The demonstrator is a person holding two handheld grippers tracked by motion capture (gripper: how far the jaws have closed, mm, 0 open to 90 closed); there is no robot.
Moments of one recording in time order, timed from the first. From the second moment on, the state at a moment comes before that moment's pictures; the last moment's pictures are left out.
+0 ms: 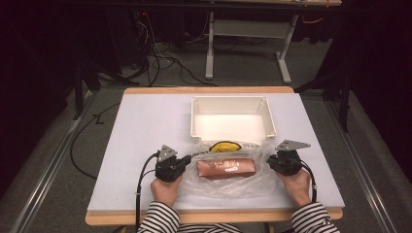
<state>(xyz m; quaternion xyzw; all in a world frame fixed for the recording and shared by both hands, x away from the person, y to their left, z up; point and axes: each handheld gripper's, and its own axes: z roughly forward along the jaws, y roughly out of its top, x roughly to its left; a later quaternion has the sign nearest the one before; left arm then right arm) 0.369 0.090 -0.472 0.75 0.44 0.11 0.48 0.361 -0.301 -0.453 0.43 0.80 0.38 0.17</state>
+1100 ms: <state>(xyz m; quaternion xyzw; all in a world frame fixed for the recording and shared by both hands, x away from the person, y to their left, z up) 0.369 0.087 -0.484 0.75 0.44 0.12 0.48 0.329 -0.358 -0.437 0.49 0.74 0.42 0.18</state>
